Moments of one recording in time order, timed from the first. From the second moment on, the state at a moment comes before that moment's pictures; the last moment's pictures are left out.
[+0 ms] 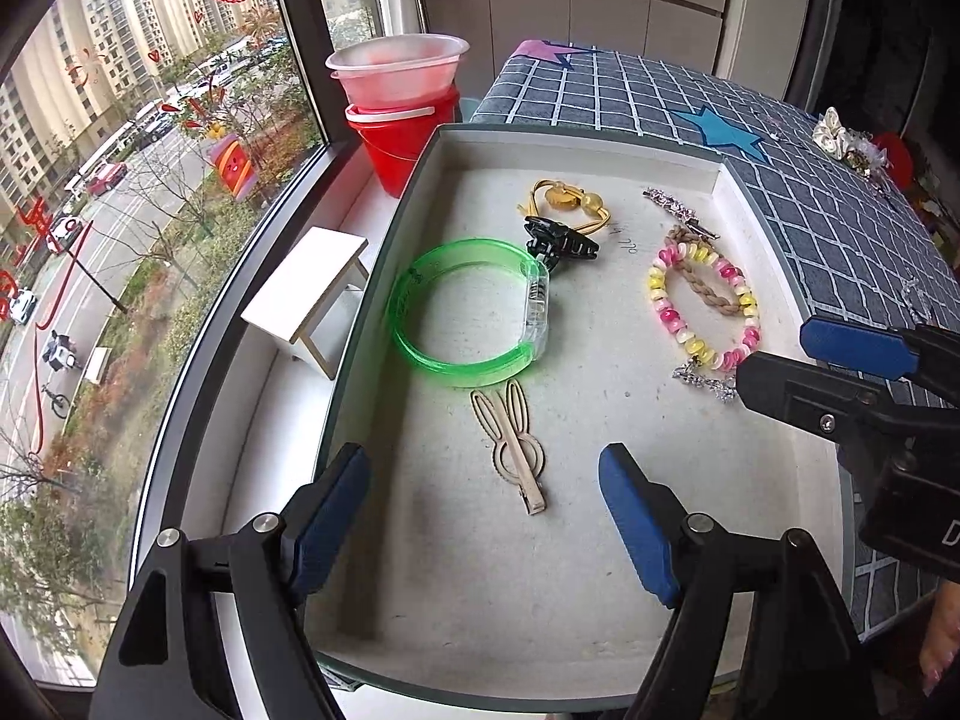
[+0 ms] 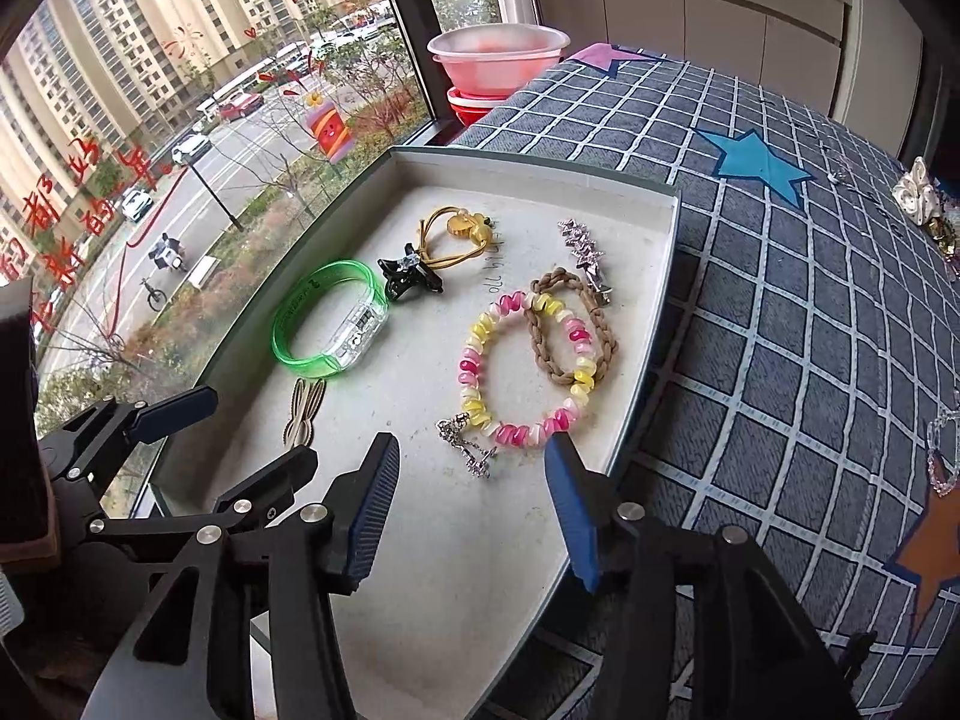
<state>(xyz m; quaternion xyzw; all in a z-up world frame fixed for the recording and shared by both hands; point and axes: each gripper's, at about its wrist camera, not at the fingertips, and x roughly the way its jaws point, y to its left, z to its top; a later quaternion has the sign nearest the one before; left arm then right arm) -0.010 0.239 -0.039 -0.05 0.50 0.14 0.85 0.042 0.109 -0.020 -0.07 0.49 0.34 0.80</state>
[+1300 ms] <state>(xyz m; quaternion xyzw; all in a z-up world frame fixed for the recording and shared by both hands) 0.030 0.035 0.002 0.03 0.49 -0.05 0.87 0.047 -0.183 -0.033 0.08 0.50 0.10 0.86</state>
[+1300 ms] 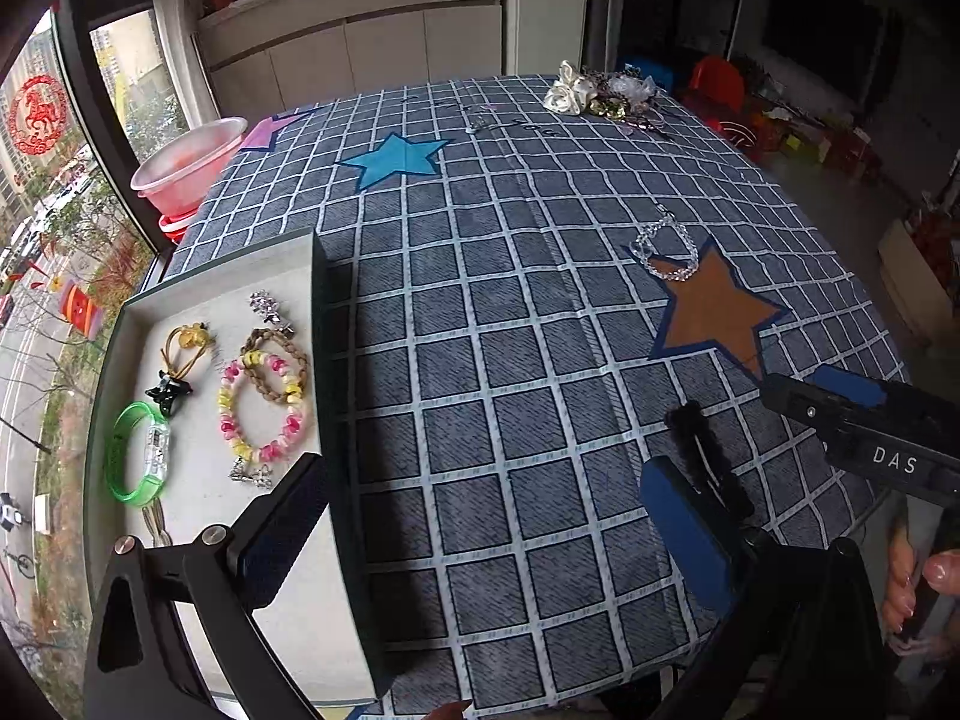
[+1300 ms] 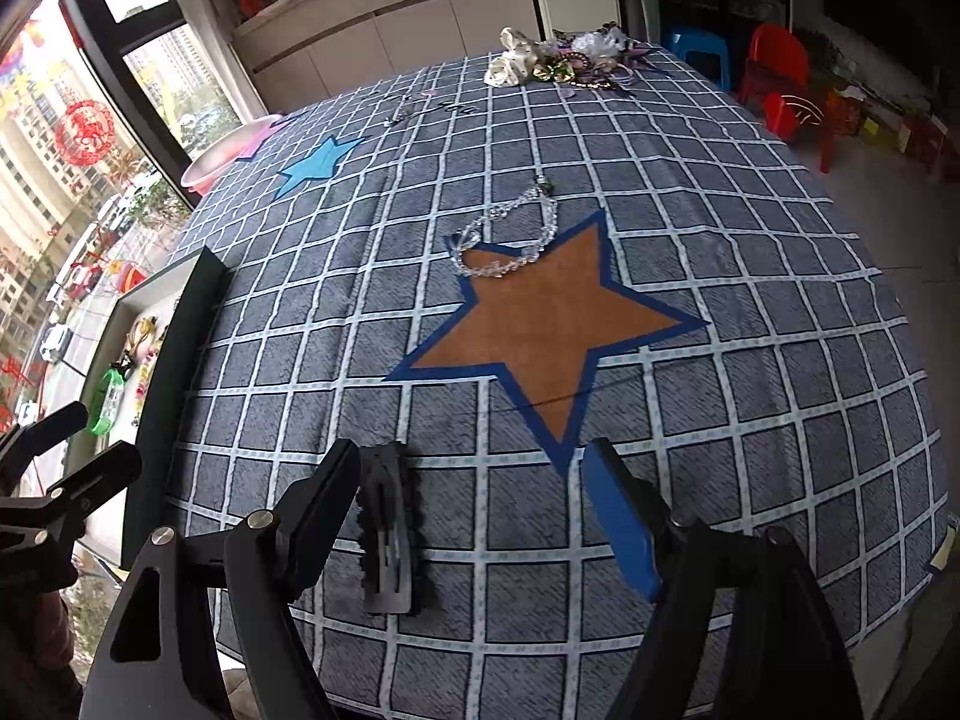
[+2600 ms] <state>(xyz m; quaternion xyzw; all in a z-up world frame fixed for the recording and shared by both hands) 0.045 -0.070 -0.061 0.06 0.54 -0.08 0.83 0.187 -0.184 -0.063 -0.02 0.49 0.08 0.87</state>
